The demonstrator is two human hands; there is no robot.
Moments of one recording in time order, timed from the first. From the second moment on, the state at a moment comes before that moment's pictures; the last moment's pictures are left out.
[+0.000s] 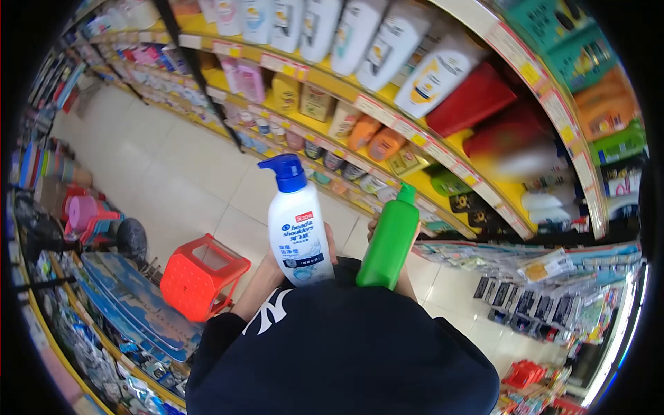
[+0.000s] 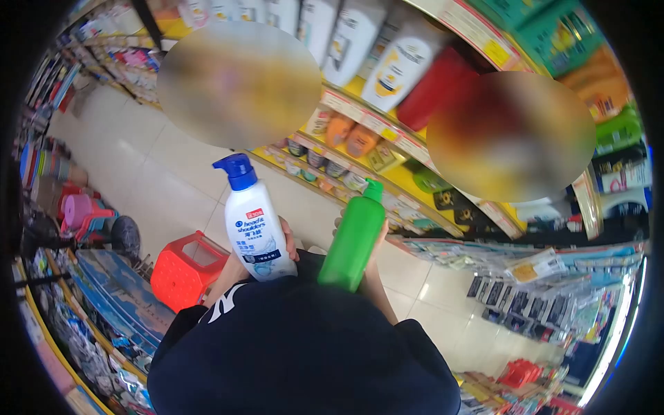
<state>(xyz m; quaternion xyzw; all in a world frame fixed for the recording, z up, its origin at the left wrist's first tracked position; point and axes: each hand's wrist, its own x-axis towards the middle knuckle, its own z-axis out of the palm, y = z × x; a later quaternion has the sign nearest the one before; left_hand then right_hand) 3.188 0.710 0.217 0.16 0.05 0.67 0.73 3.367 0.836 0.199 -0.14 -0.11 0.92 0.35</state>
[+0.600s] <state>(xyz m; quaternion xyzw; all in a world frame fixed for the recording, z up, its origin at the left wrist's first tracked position) 3.072 0.565 0.202 0.24 0.02 0.88 0.41 3.083 0.785 0.218 0.05 -0.04 0.96 -0.26</state>
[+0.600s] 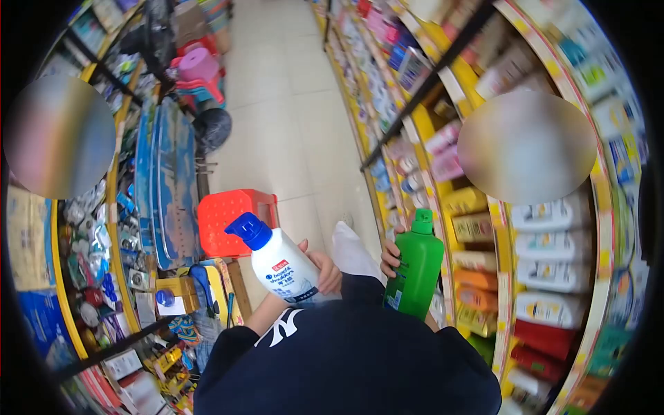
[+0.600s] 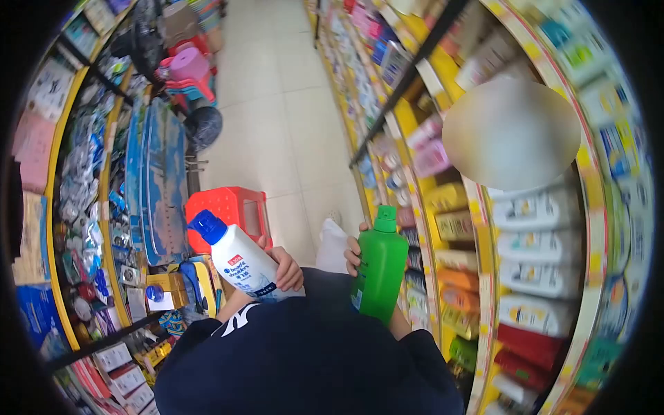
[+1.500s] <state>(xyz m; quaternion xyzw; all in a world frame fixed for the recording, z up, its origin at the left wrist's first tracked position) 2.559 0.380 0.186 0.00 0.18 0.97 0.16 2.479 0.579 0.209 0.02 -0.01 0.88 -0.48</state>
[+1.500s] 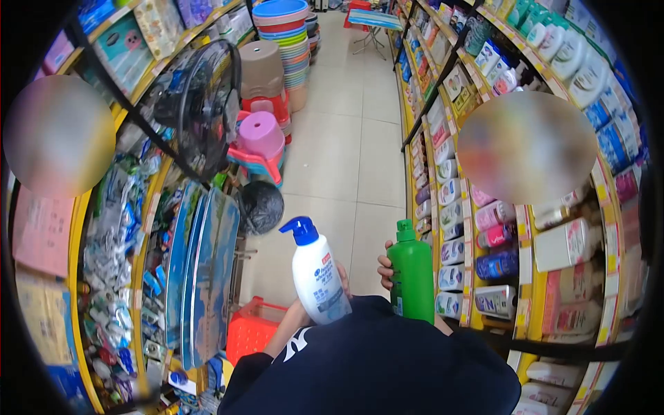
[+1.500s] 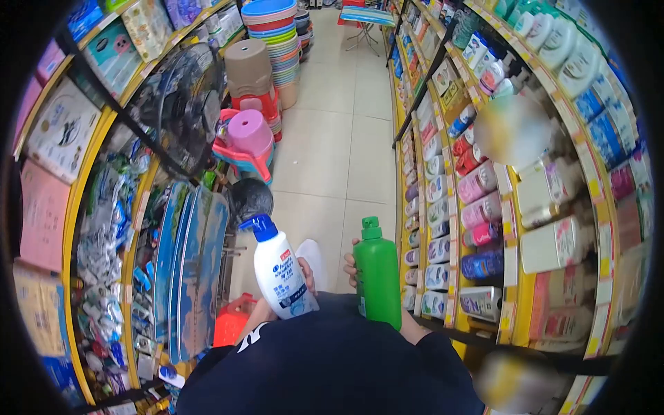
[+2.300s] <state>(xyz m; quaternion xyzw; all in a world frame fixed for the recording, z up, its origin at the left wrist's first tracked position) 2.053 0.178 0.186 -0.10 0.23 0.93 0.26 1.980 0.366 0.208 -0.07 -0.05 0.88 -0.47</state>
